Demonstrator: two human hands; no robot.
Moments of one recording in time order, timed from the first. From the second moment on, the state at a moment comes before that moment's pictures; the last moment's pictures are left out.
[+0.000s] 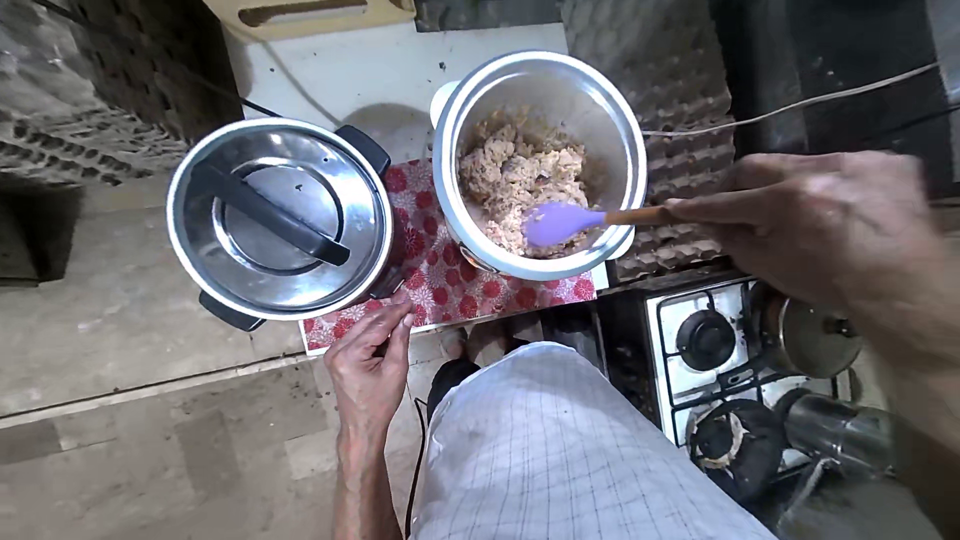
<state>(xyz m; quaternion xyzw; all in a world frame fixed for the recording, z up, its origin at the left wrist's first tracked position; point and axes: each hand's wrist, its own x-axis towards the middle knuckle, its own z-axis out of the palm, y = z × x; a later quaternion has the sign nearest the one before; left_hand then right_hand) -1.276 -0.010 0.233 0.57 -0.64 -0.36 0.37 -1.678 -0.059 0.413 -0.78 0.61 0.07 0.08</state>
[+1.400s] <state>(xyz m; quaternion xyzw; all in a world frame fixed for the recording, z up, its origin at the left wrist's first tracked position) -1.312 -0.016 0.238 0.56 -0.65 -0.37 0.37 -1.699 -0.098 0.391 -0.83 0.55 0.06 0.08</state>
